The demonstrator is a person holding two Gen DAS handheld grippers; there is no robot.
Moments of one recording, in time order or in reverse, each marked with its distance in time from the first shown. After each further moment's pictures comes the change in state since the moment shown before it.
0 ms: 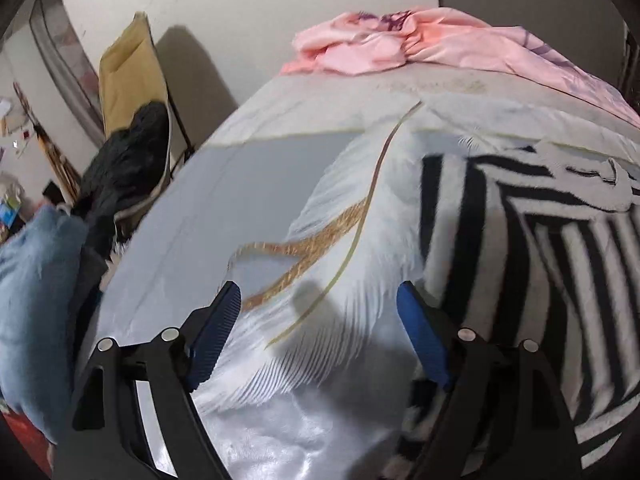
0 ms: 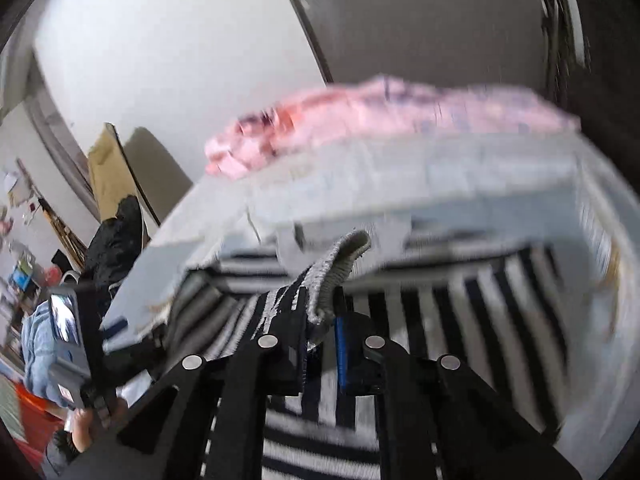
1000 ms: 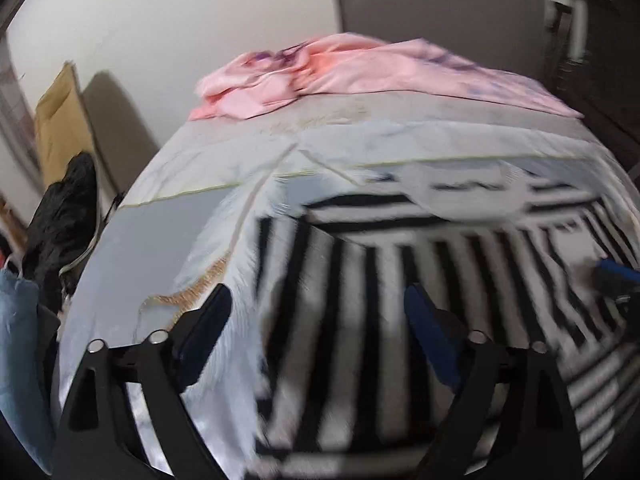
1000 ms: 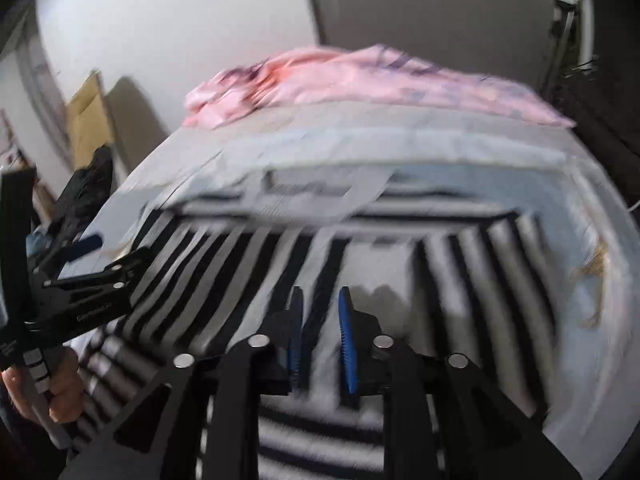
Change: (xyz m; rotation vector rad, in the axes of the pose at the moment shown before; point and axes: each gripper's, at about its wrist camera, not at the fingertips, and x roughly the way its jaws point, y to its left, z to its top) left arm -0.055 -0.072 0.013 0.175 -0.095 -0.245; right arm 0.038 -0.008 -0.043 -0.105 0.170 -0.083
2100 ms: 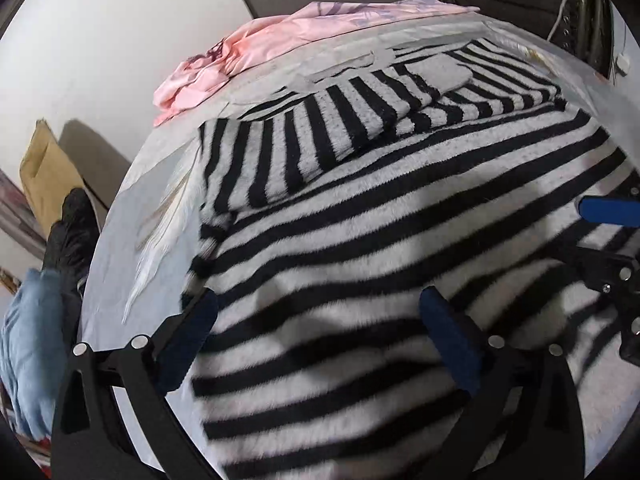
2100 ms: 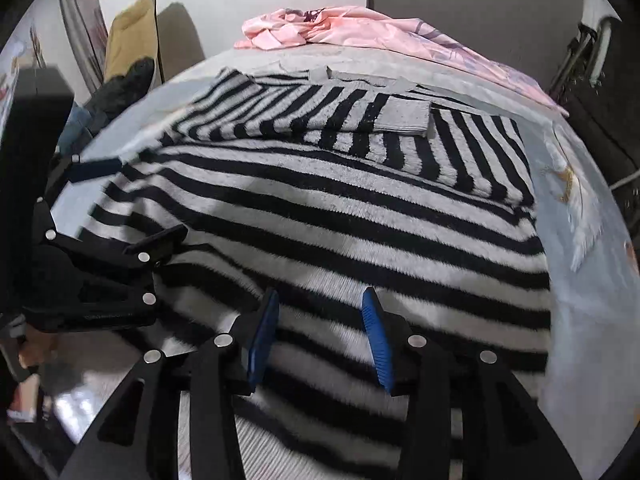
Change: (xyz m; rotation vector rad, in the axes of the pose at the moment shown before) left arm -0.085 -0.050 -0.121 0.265 0.054 -0.005; right arm -0.108 0.041 -0.129 -0.157 0.085 -0.041
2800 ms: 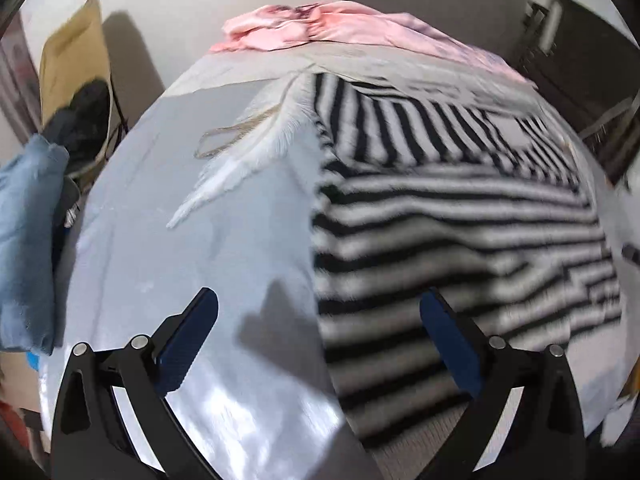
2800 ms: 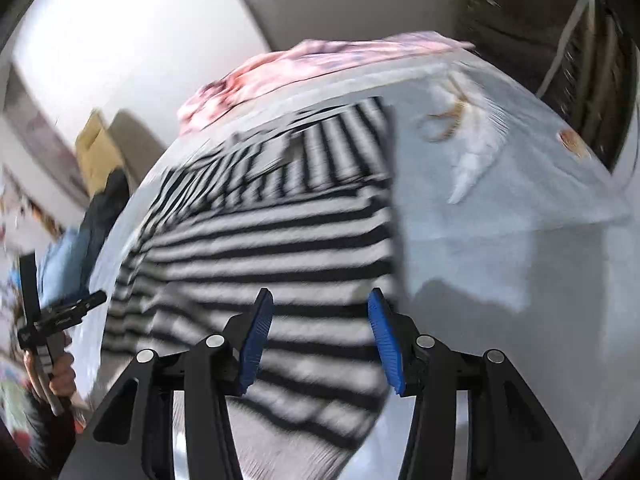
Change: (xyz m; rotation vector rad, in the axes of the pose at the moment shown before) left arm -0.012 0.130 -0.044 -0.365 0.053 -0.159; right arm -0.042 -0.140 -0.041 0.405 -0.110 0.097
